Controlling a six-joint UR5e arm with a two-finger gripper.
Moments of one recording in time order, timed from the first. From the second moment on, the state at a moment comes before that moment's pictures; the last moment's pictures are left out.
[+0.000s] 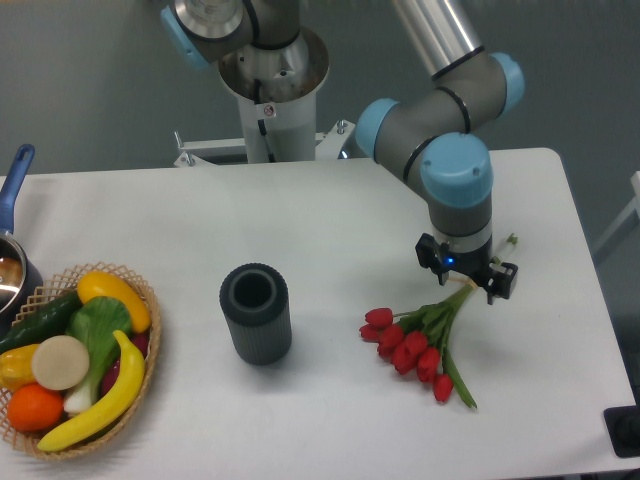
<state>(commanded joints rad) 2.67 -1.93 -1.64 -0.83 1.67 1.22</state>
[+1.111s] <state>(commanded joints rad) 3.05 -1.69 -1.51 -1.40 1.43 1.90</state>
